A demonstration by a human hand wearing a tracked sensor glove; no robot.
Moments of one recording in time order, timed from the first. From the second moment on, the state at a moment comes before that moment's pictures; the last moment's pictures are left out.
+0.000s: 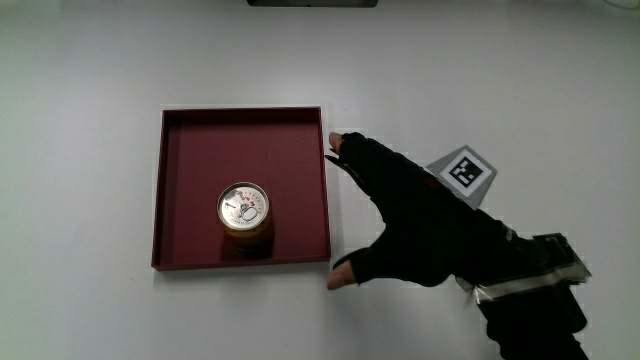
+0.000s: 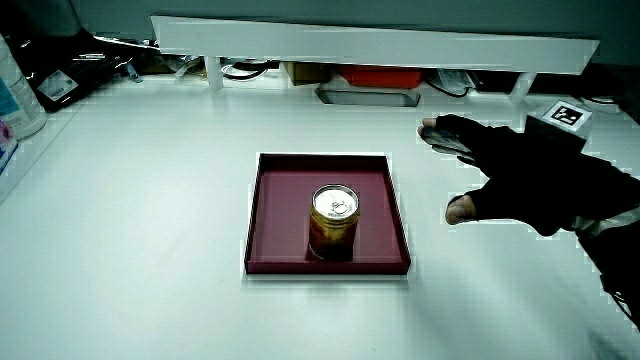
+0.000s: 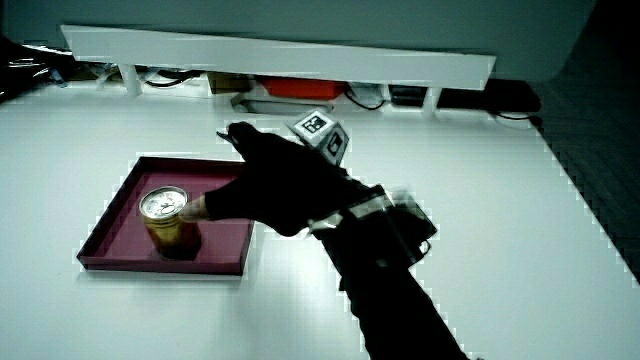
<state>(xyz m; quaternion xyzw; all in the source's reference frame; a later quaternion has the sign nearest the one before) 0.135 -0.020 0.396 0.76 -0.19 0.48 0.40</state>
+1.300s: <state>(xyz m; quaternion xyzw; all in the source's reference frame) 0.039 -0.017 0.510 0.70 -0.18 0.55 0.42</state>
